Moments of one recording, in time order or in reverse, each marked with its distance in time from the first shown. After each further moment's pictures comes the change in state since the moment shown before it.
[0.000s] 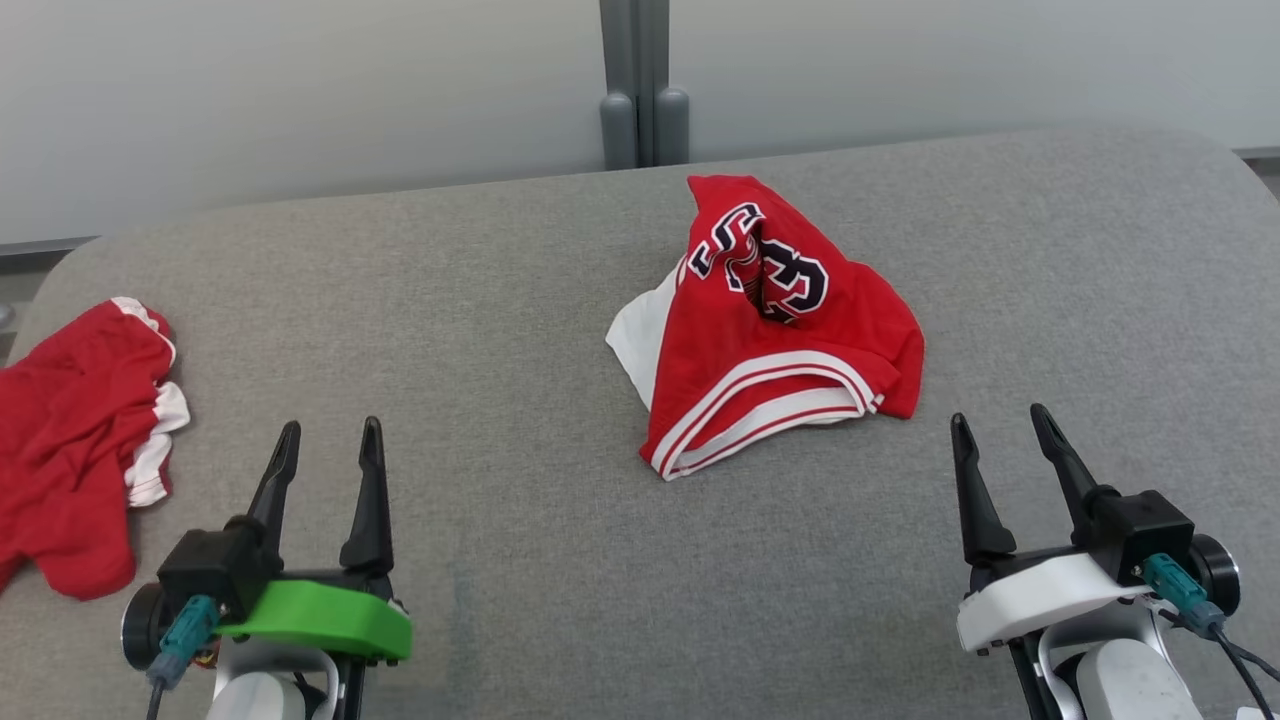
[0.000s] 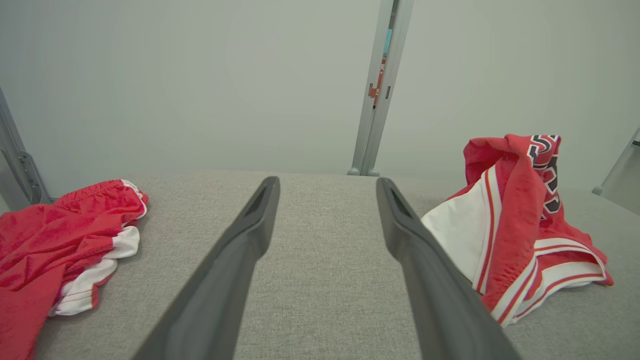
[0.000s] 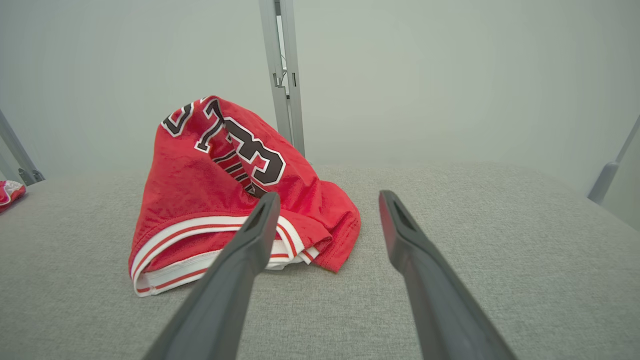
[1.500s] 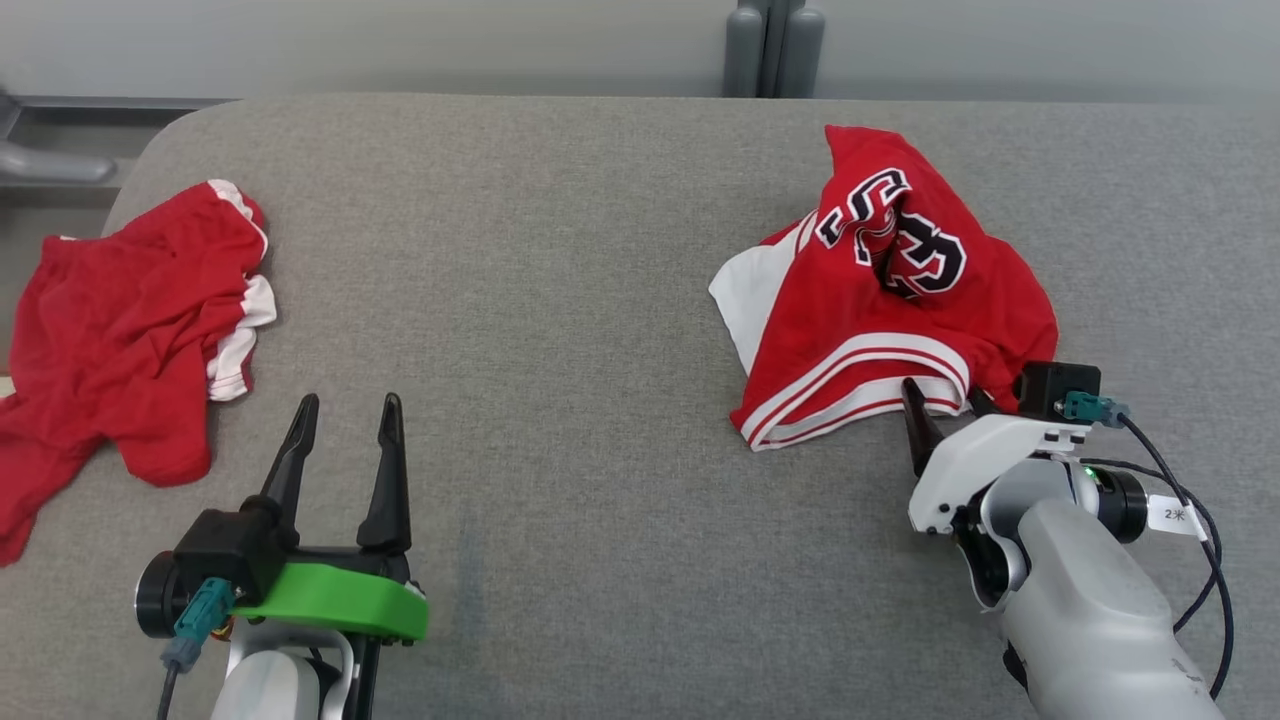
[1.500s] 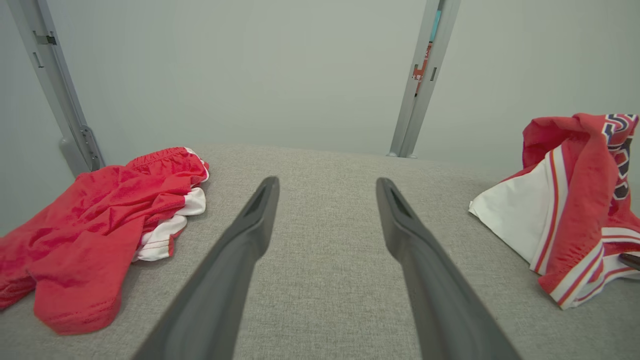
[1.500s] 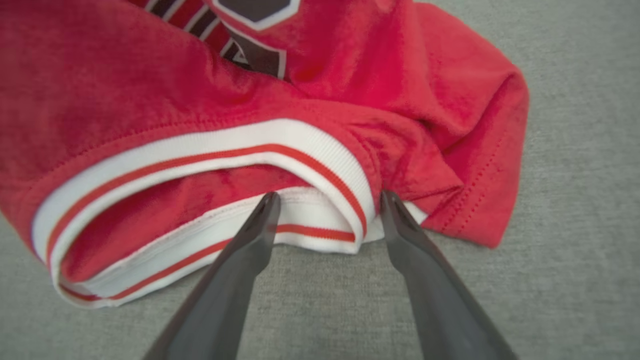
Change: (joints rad) left arm -0.005 -0.037 0.025 -0.028 0.065 -0.045 0.000; right arm -0.484 0.001 0.019 0.752 0.212 0.000 0.138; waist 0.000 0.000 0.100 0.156
